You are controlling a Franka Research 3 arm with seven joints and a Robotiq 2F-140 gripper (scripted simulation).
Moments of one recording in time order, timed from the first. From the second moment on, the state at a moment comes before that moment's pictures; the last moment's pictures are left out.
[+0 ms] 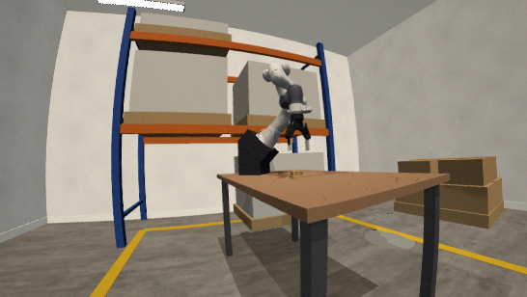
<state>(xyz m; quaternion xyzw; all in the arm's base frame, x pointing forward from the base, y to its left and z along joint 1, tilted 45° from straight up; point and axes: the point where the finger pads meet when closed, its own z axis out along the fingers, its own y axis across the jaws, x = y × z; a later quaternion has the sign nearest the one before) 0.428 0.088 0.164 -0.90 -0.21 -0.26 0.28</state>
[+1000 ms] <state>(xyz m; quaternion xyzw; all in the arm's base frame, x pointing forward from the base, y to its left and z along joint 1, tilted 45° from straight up) 0.433 0.097 0.158 -0.80 -0.46 -0.33 0.20</state>
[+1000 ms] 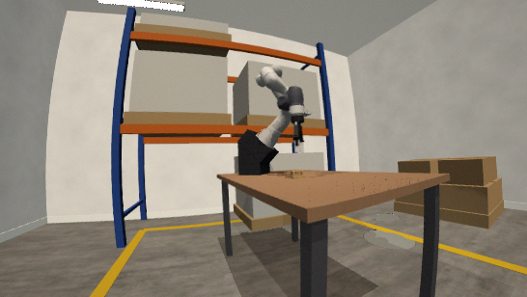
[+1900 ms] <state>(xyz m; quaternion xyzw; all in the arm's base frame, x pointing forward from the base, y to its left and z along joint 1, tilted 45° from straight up) 0.436 0.104 0.147 -0.67 -0.64 -0.37 0.11</state>
